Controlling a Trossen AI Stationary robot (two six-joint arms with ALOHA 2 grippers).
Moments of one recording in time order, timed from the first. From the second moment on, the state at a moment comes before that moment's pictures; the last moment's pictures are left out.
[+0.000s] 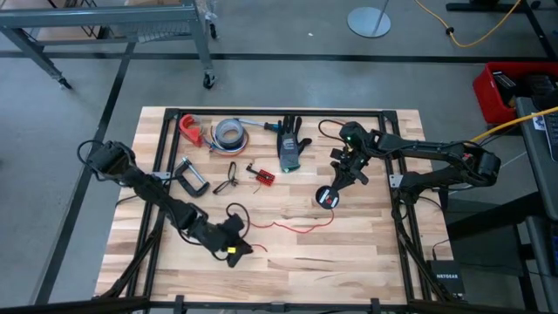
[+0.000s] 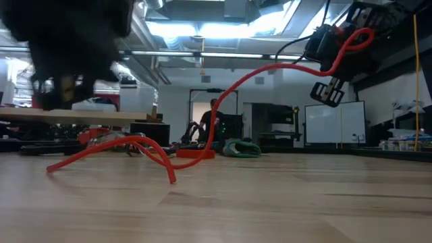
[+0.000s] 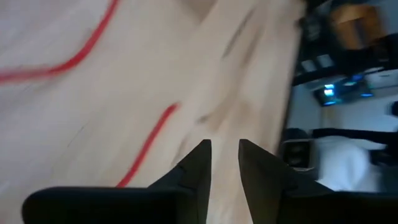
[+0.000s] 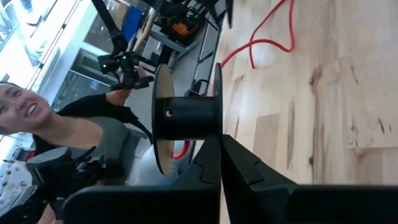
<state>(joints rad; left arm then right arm) -0.60 1.57 0.71 0.26 -0.28 -1.15 -0.51 1.22 0.59 -0.24 -1.25 0.15</state>
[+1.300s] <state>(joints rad) -0.29 1.57 0.71 0.36 -0.46 -0.80 -0.51 1.22 0.59 -0.23 -0.91 -0.04</state>
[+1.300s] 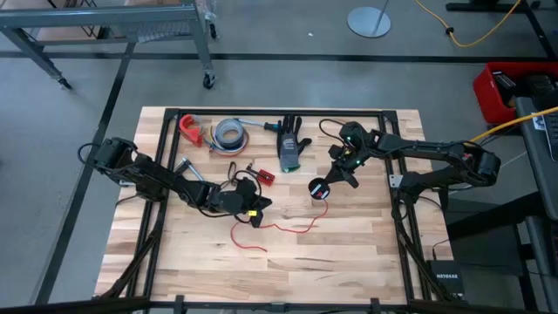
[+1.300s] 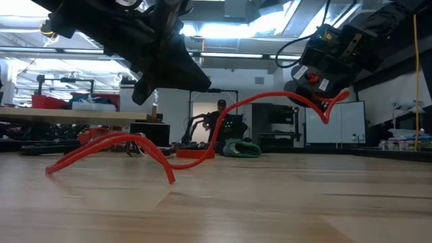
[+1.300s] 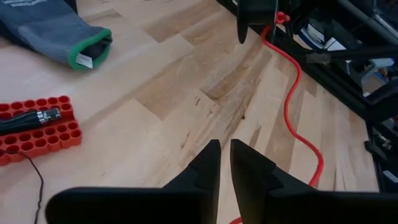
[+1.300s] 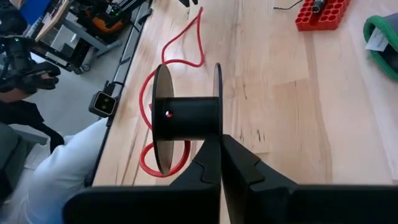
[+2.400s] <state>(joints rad) -0.17 1.57 0.71 0.79 -0.41 -0.31 -0.43 1.22 0.59 0.43 -1.03 0.10</state>
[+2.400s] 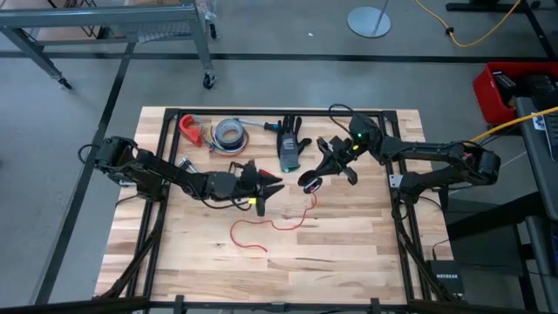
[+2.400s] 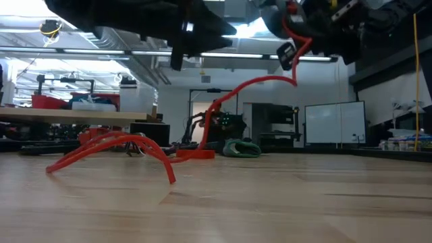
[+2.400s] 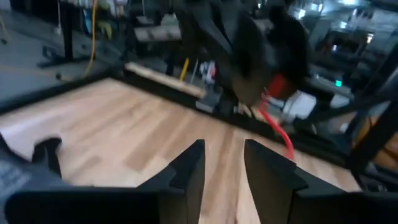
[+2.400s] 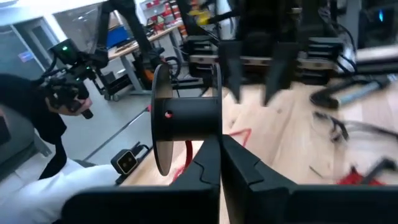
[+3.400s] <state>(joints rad) -0.25 1.57 0.71 0.93 -0.38 -0.08 -0.24 1.22 0.59 0.73 -0.87 0.16</state>
